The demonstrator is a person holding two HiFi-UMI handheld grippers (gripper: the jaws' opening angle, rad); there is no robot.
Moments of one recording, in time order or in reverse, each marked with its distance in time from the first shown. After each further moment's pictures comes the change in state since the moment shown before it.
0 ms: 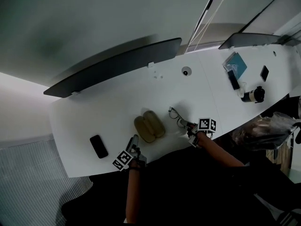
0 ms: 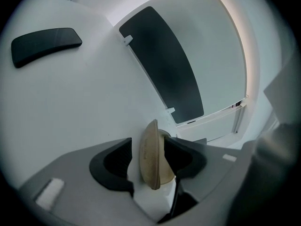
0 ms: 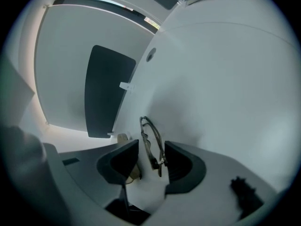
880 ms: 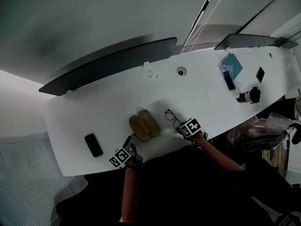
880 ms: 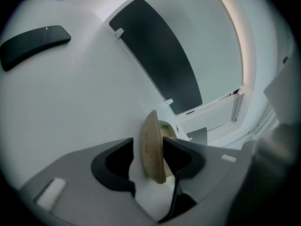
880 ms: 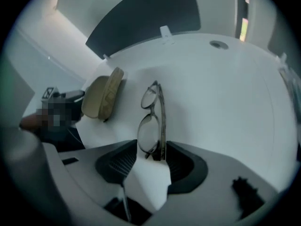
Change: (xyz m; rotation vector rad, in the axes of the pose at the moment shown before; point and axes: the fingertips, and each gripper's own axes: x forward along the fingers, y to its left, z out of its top) left arm 0.013 -0.003 -0.019 0.092 0.070 -0.017; right arm -0.004 -0.021 -0.035 -0.858 0.505 -0.399
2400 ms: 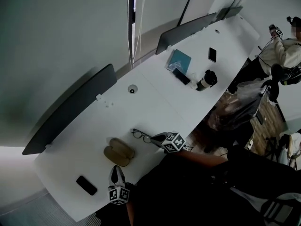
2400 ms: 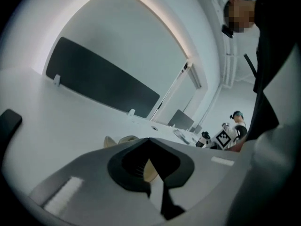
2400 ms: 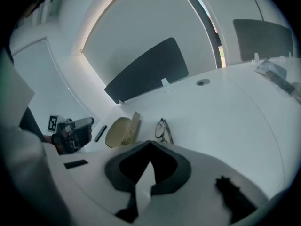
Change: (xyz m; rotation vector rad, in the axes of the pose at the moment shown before) left arm -0.039 -0.101 -0.009 0.650 -0.132 -0.169; right arm -0.072 0.022 0.014 0.059 -0.573 0.118
